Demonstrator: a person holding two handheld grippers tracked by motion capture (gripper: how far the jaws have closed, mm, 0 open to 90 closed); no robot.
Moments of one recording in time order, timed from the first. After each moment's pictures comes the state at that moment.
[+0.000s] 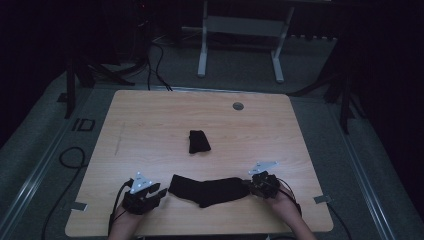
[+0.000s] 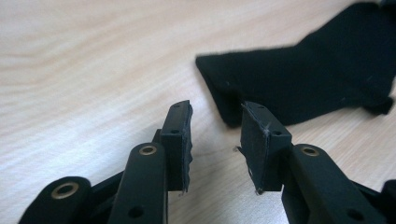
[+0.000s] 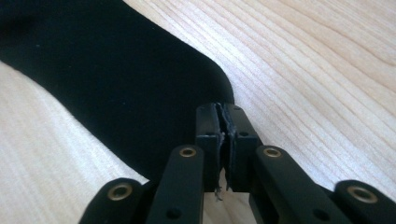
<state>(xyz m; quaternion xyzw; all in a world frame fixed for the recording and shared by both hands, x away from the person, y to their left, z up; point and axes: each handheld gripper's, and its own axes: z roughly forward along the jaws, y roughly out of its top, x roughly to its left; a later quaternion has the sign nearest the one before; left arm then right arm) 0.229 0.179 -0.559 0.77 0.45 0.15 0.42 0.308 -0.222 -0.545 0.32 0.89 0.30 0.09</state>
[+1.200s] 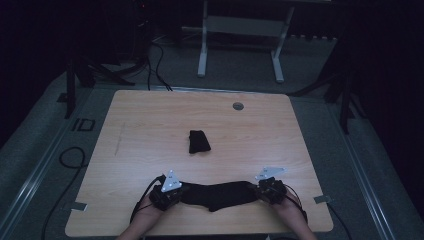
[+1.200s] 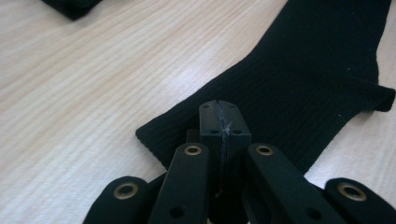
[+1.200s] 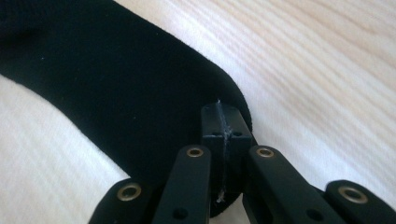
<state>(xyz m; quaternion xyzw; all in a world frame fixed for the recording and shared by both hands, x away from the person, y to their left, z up) 0.256 0.110 -0.573 0.84 0.33 0.13 0.40 0.289 -0.242 -0.550 0.33 0.89 0.30 0.10</state>
